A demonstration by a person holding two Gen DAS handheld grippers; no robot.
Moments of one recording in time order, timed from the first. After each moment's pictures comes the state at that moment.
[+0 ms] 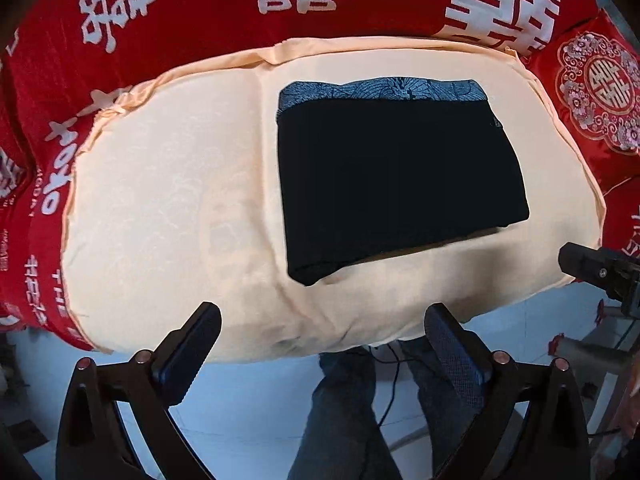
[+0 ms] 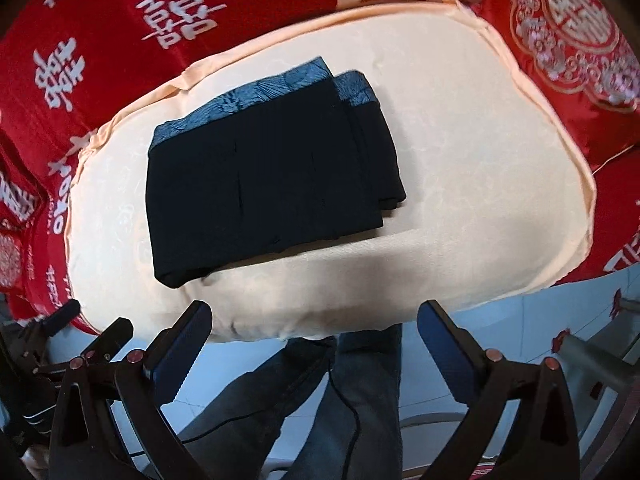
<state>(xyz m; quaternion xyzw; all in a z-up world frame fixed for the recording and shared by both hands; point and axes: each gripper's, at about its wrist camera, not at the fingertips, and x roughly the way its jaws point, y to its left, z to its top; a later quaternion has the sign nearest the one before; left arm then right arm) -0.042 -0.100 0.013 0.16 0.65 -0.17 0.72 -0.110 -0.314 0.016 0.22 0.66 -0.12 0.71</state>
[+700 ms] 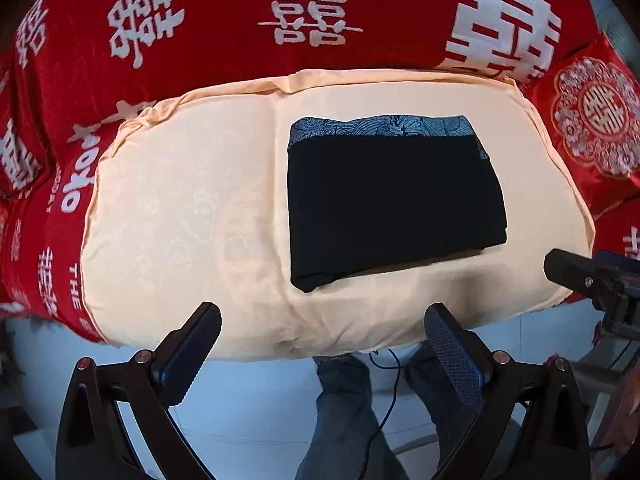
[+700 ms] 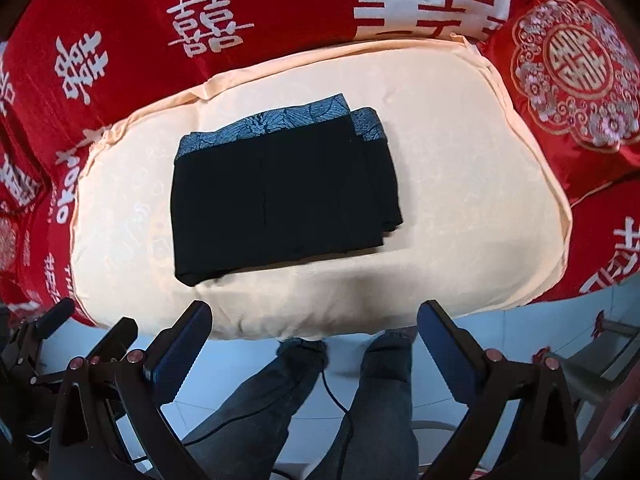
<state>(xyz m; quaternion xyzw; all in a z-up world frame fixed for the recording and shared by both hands) -0.048 -0.107 0.061 0.13 0.63 -0.15 0.75 -0.098 -0.305 0.064 0.19 0.66 -0.12 0.72</state>
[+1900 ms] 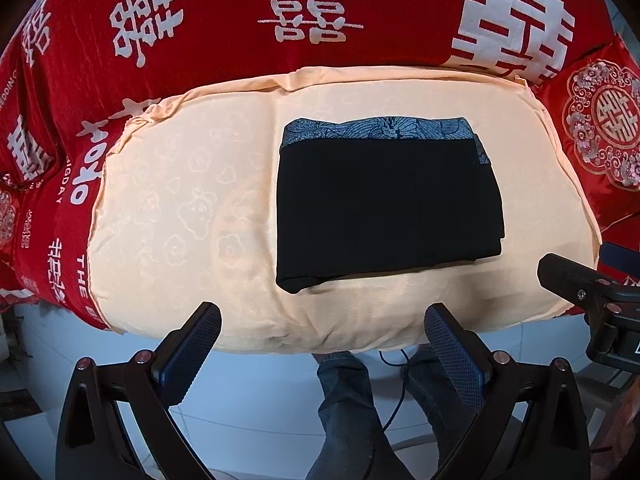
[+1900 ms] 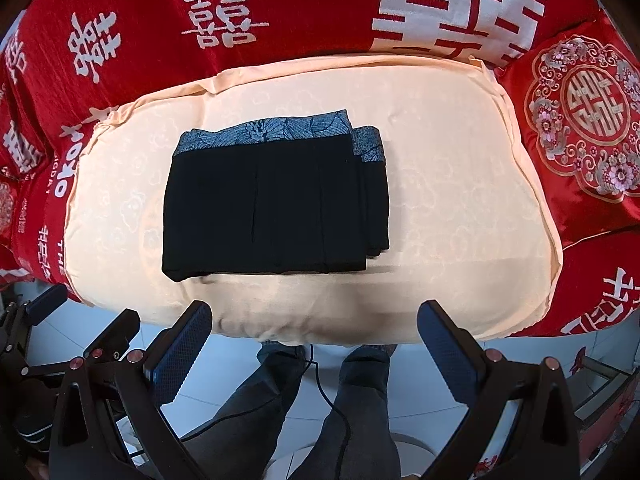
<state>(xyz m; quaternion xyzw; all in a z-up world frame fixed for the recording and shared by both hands) -0.047 -0.139 0.066 0.14 0.64 -0.12 0.74 -0.083 -0.319 0.068 0.15 0.67 -0.08 0.72</state>
